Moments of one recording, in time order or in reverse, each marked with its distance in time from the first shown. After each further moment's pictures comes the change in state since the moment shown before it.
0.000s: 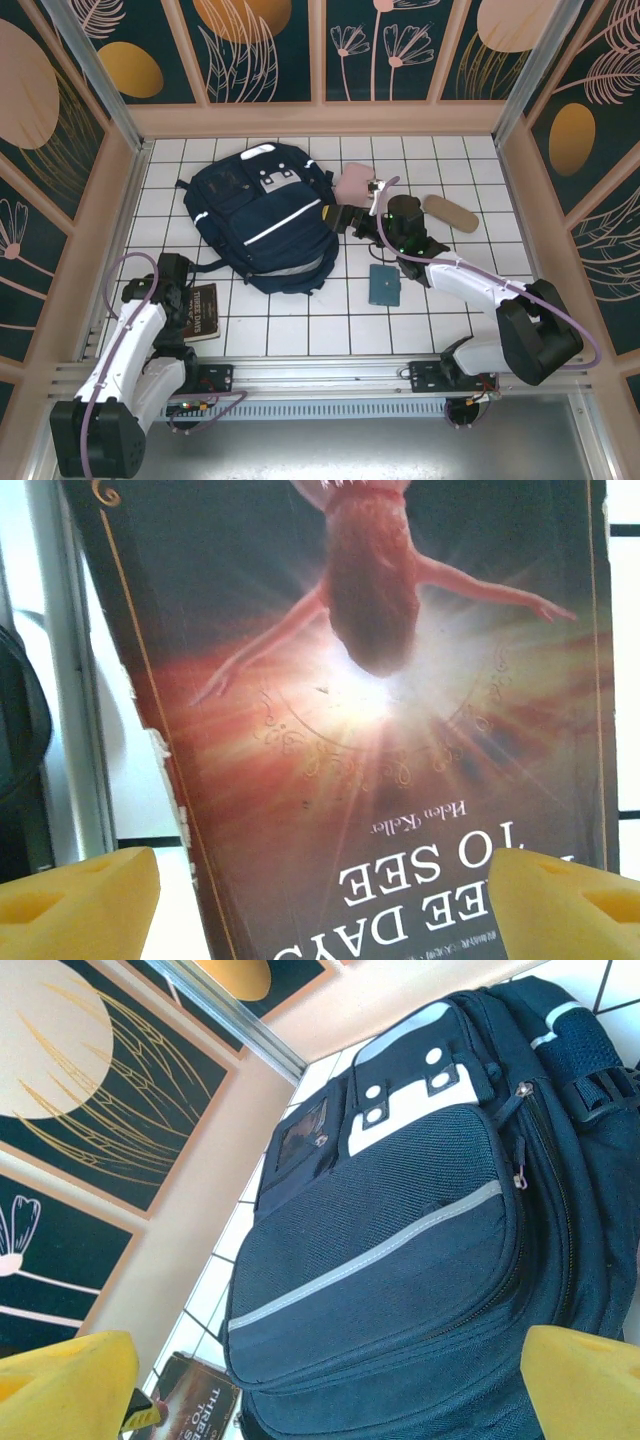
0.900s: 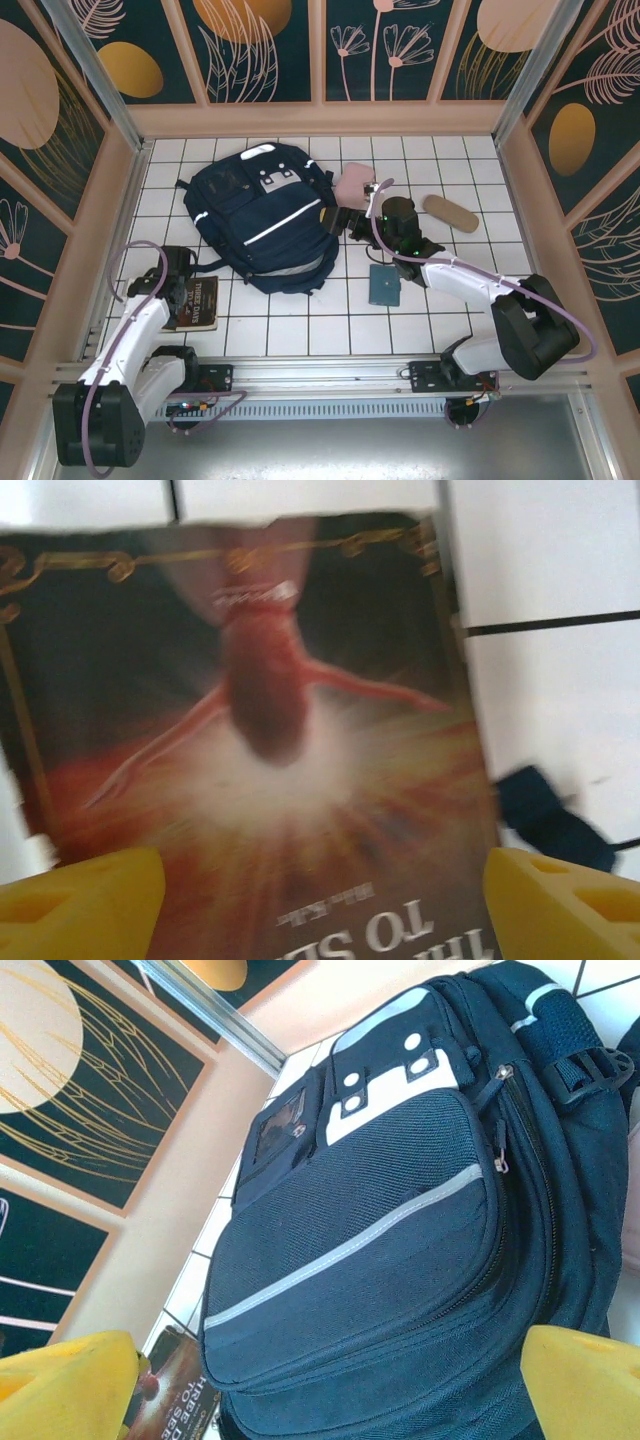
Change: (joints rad) left arm 0.000 0.072 -0.042 0.292 -0.179 0.122; right arm 0.027 0.029 0.000 -0.004 0.048 -0.005
